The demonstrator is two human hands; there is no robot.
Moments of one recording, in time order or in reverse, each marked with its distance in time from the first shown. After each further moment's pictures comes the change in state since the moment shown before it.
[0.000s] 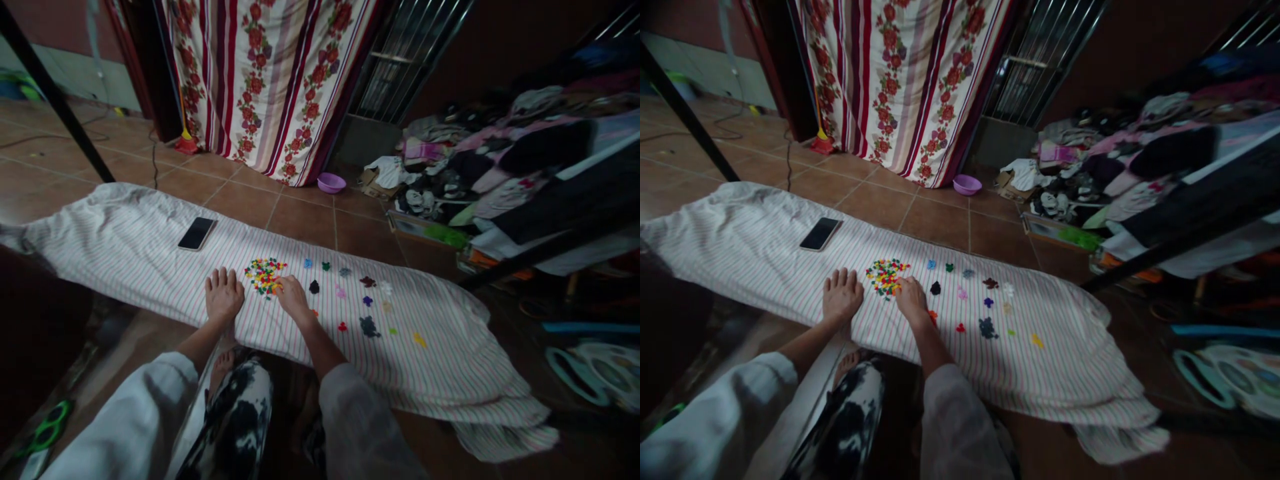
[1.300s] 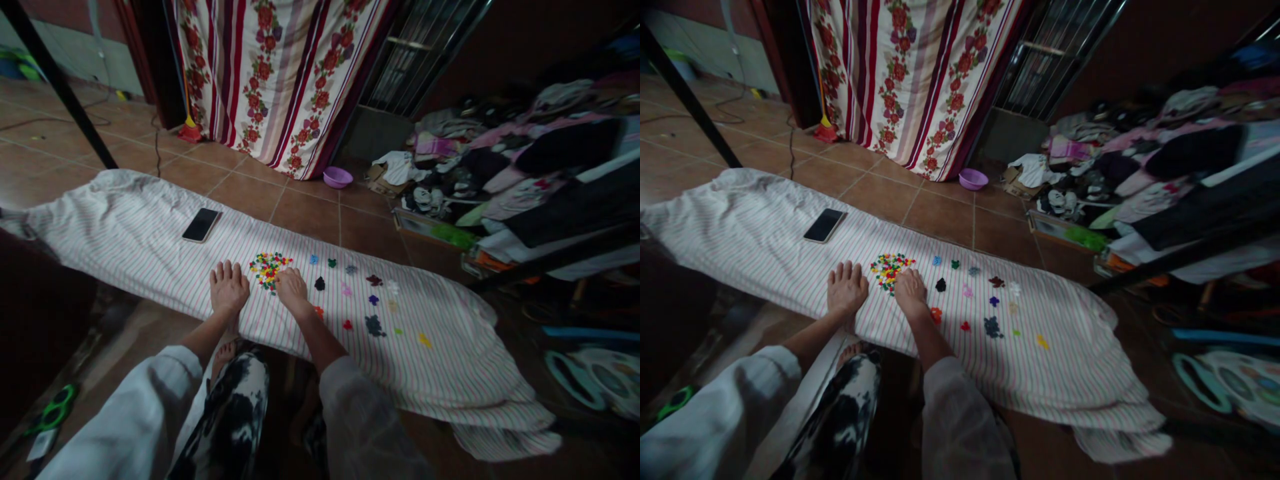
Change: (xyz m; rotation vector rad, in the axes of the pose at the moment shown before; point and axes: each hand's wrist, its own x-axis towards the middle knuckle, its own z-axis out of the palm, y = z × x) left_hand 0.000 0.000 0.004 -0.034 0.033 -0.003; right_hand 0.005 -0.033 -0.011 -0.299 -0.092 -0.009
